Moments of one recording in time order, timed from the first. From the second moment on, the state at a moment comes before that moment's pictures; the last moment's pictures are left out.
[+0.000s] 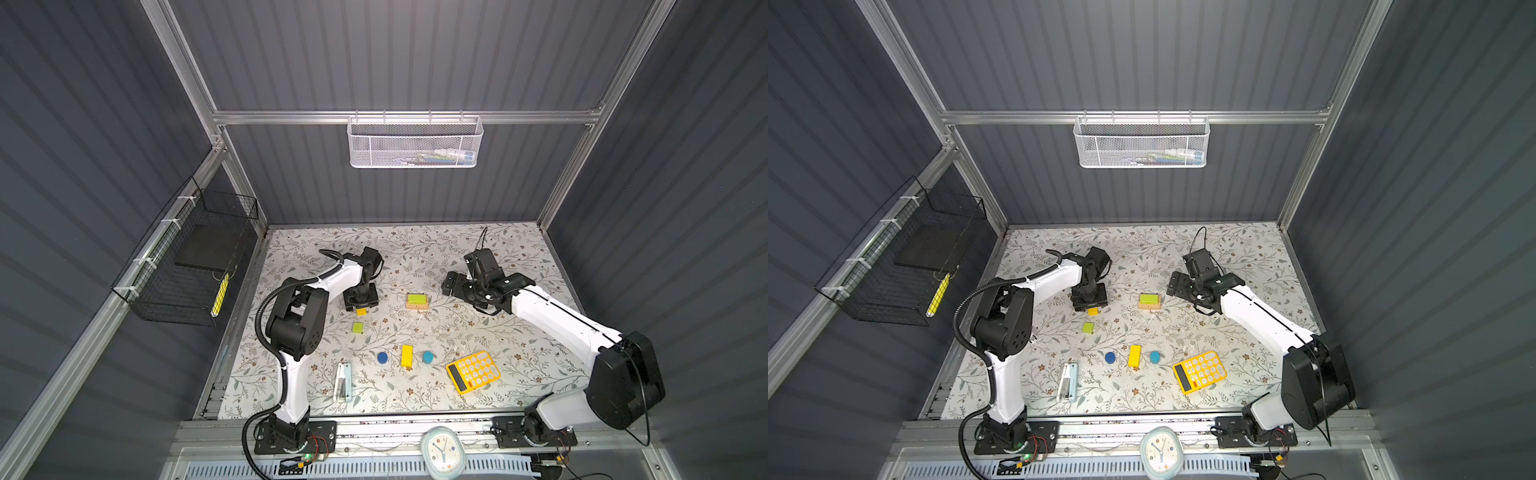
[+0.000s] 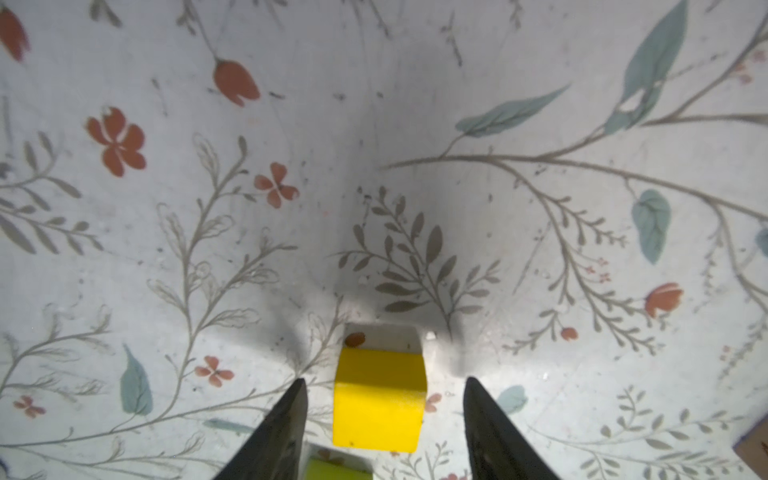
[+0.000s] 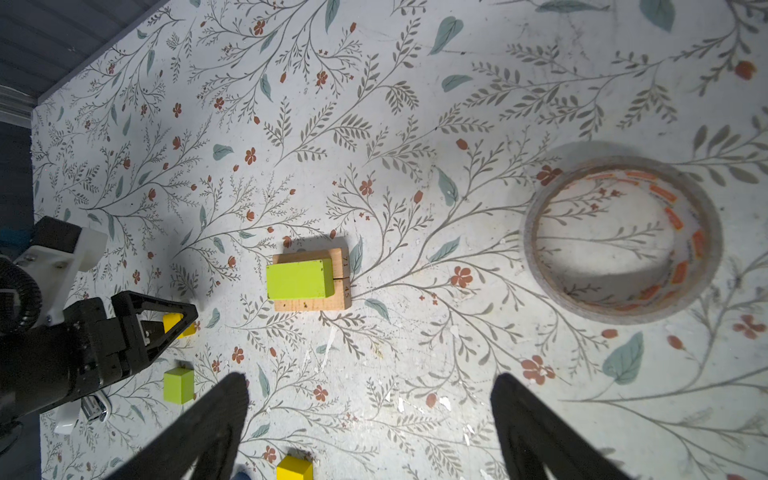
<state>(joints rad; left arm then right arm) -0.46 2.03 1.49 -0.94 -0.08 -0.64 0.47 1.45 1.08 -0.54 0.02 0.70</state>
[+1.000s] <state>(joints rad) -0.47 2.02 1.45 -0.92 -0.07 -0.64 0.47 1.44 1.06 -0.52 0.01 0.71</state>
